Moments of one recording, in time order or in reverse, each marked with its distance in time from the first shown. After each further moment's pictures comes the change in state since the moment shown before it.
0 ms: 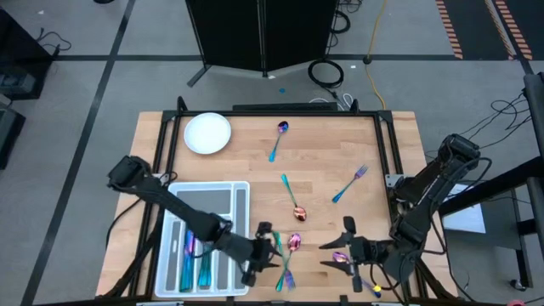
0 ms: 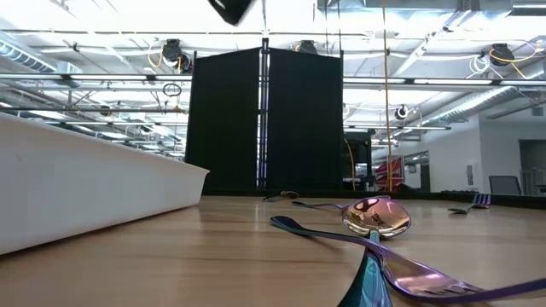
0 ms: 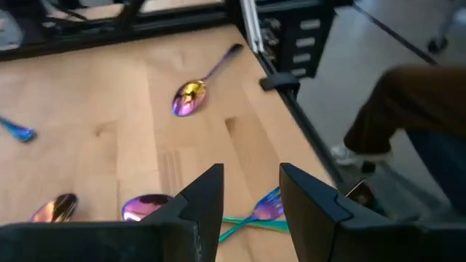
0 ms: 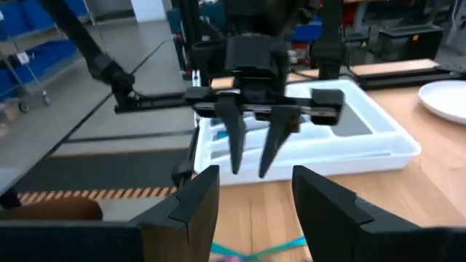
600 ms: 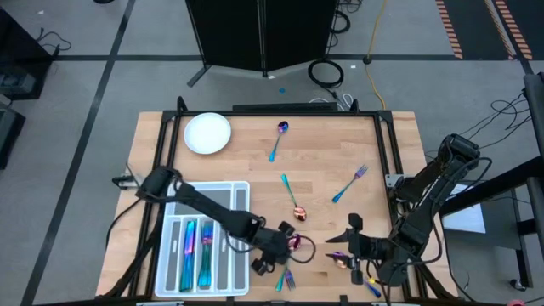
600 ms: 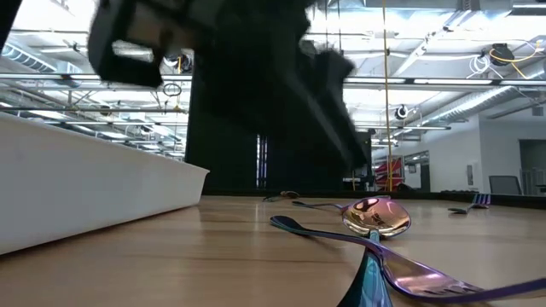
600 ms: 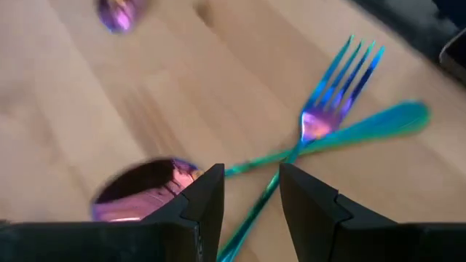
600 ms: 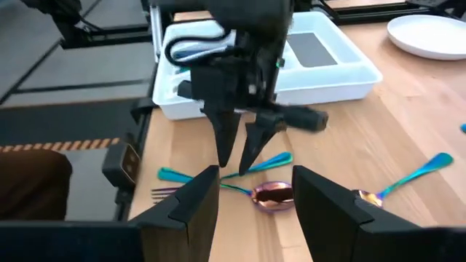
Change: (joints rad) left arm 0.144 0.288 0.233 -0.278 0.273 0.403; right arm 0.023 0.000 0.000 -0.364 0.001 0.261
